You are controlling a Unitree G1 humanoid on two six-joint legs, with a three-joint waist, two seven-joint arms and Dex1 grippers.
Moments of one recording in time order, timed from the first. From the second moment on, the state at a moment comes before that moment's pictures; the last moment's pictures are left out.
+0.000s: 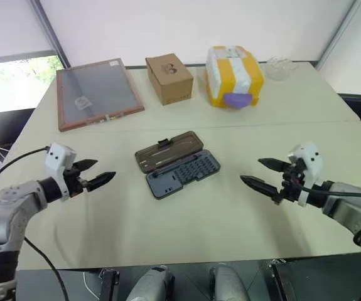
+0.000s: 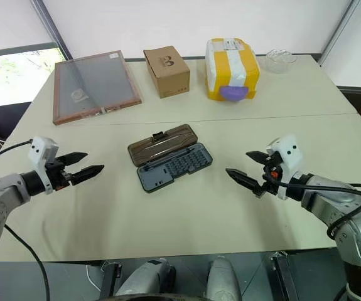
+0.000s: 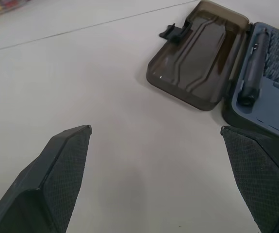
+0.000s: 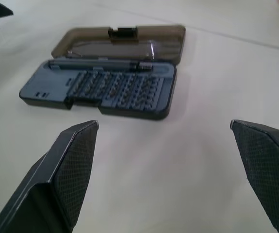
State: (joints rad) left arm -0.13 0.75 0.30 -0.10 -0.55 0.63 -0.82; right arm -0.06 -0.78 -0.28 -0.47 0.69 0.80 0.66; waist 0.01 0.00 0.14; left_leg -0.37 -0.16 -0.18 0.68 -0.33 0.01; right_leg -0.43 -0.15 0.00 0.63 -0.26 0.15
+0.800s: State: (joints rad) left arm -0.16 0.73 0.29 -0.09 -0.56 0.61 -0.80; right arm -0.02 -0.78 -0.28 -0.44 0.67 0.79 0.69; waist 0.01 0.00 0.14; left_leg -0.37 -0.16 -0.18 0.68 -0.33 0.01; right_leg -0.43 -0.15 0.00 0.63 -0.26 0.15
